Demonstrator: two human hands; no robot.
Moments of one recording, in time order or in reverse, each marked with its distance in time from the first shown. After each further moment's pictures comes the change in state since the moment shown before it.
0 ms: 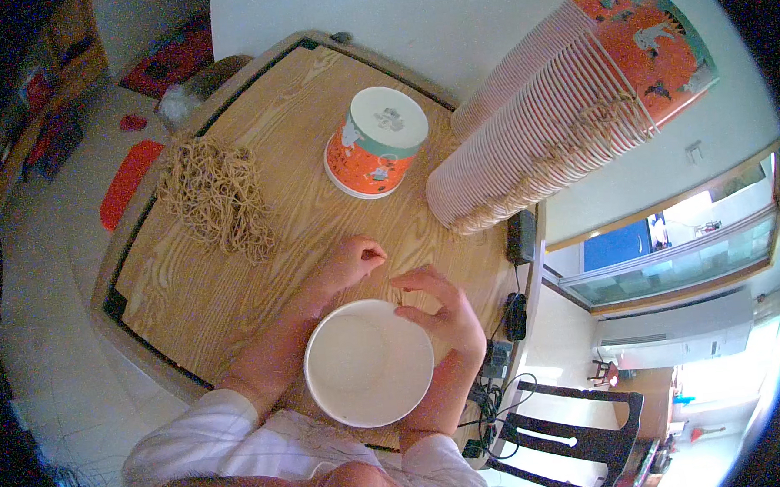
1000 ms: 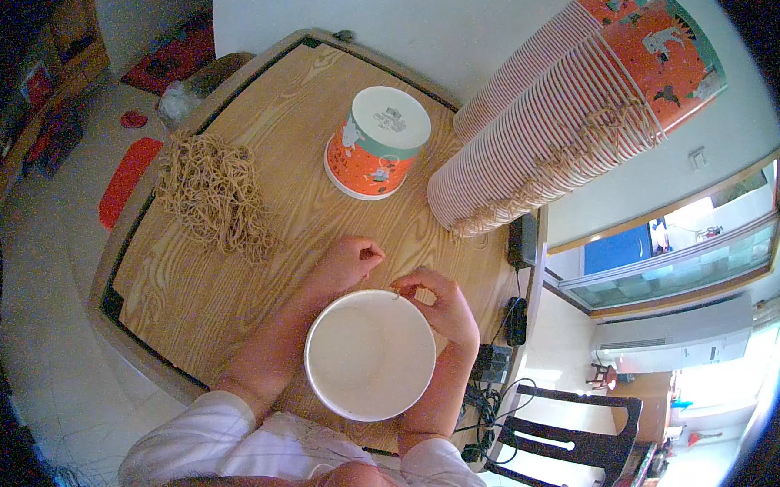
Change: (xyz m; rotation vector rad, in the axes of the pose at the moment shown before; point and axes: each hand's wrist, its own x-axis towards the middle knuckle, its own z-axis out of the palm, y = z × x) left_hand 0.002 0.023 -0.014 -0.267 -0.154 -0.266; right_hand 0.000 0.037 -0.001 0.102 -0.095 0.212
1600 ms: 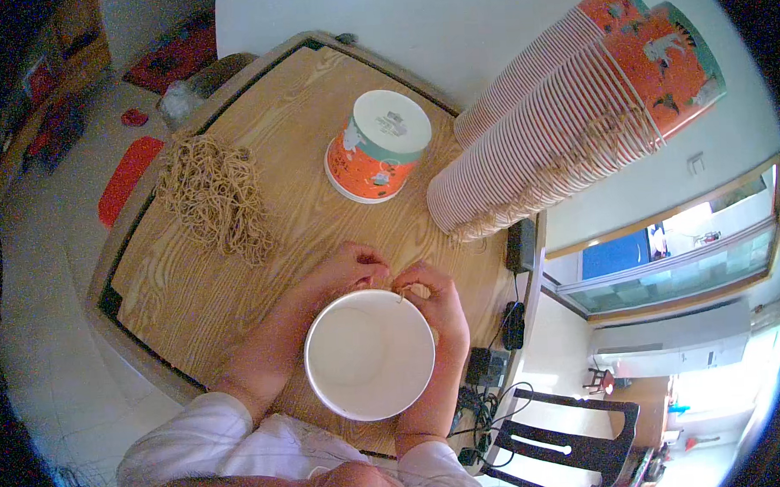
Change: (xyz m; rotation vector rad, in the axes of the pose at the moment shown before) left_hand -0.001 0.007 -0.003 -0.372 -0.197 -0.209; right_hand 0.010 0.023 0.006 0.058 0.130 0.002
